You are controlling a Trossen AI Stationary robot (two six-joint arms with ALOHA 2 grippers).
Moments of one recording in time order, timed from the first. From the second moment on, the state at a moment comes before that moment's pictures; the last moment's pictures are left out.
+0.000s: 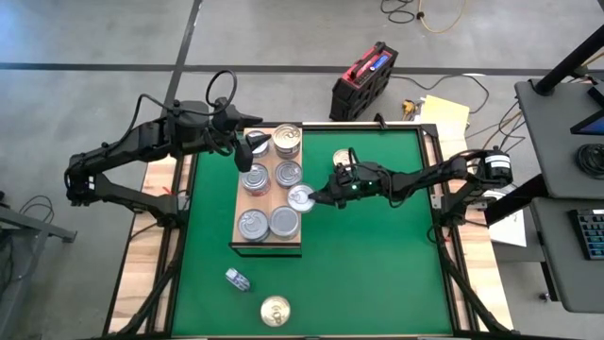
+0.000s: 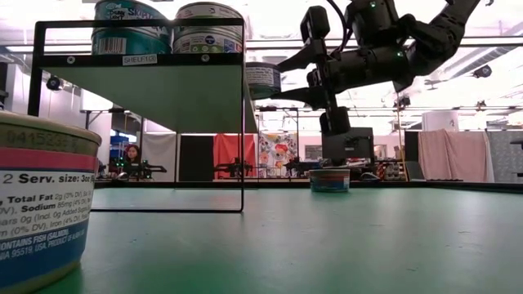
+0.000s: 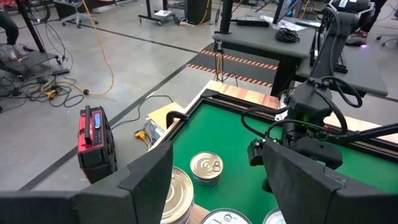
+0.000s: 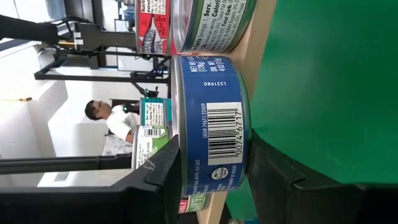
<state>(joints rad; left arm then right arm) 0.21 1.14 1.43 -0.59 -0.23 -0.11 -0.14 1.59 0.67 0.75 -0.27 1.42</state>
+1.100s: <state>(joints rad) 0.21 1.15 1.43 -0.59 -0.23 -0.10 -0.14 1.59 0.72 0.70 -0.28 1.39</state>
